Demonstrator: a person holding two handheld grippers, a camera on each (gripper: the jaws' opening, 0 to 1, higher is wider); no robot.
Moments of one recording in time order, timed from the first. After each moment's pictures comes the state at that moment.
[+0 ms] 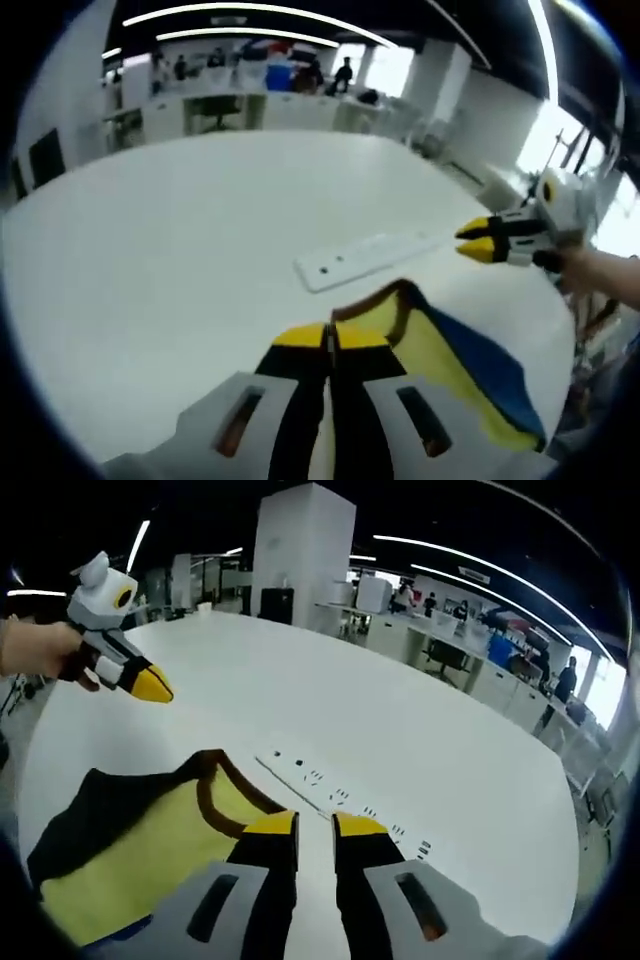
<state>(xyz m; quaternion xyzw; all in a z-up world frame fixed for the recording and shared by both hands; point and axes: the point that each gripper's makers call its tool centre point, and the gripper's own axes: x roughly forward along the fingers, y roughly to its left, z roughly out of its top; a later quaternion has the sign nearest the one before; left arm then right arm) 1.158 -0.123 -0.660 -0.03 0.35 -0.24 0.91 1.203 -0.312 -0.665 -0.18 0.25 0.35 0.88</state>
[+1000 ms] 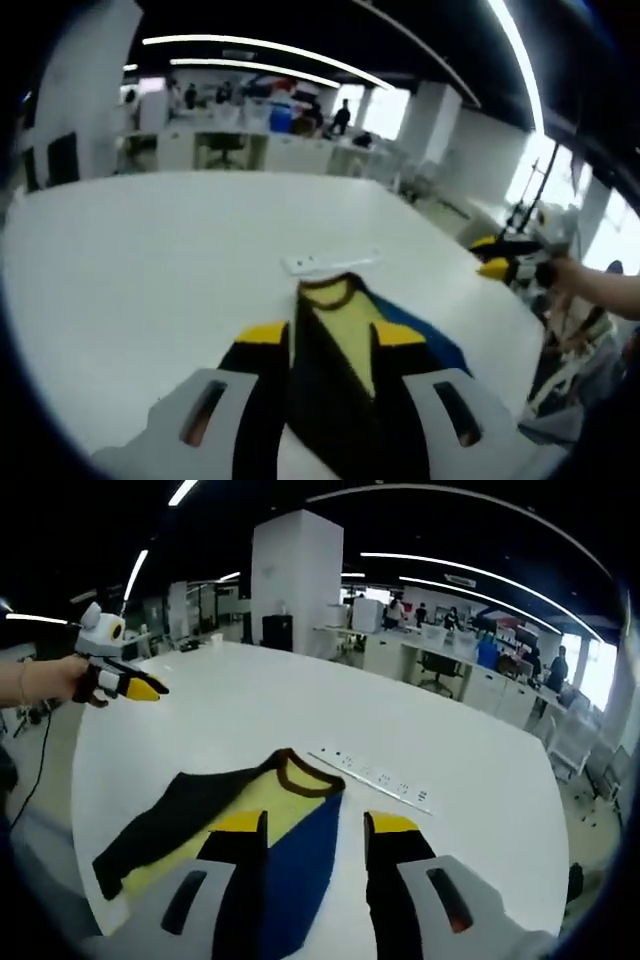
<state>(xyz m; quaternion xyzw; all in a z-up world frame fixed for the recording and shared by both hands) 1.003 -0.083 -0.579 -0.07 0.26 -0.23 0.93 1.039 -0.362 -0.589 -0.13 0.22 0.35 0.90</state>
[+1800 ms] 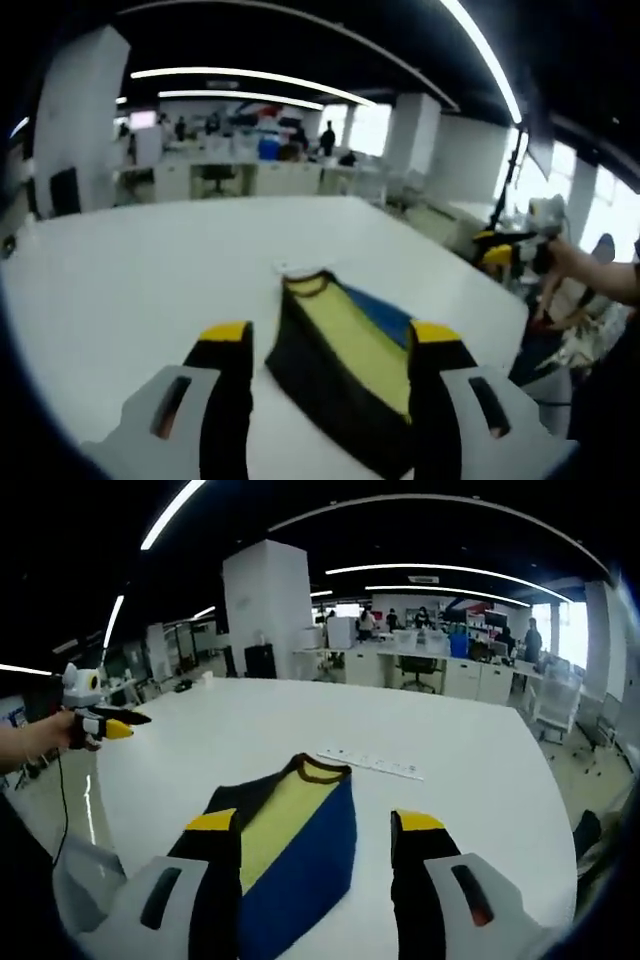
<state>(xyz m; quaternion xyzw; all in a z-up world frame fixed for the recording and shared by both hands) 0.892 -0.078 -0.537 -0.04 0.21 -0.25 0.95 0.937 -0.407 -0.548 -0.04 0.21 0.31 0.93</state>
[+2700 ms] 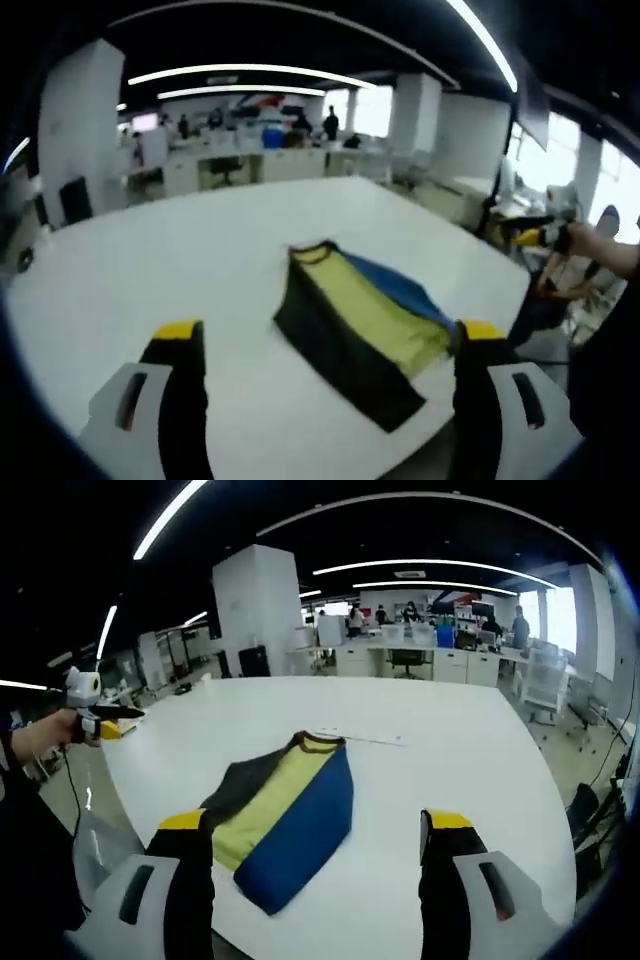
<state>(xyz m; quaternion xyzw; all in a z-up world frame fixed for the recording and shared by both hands) 0.814 -0.064 -0.548 0.03 0.25 -0.23 0.94 0.844 -0.462 -0.557 -0.02 0.22 0.29 0.93</state>
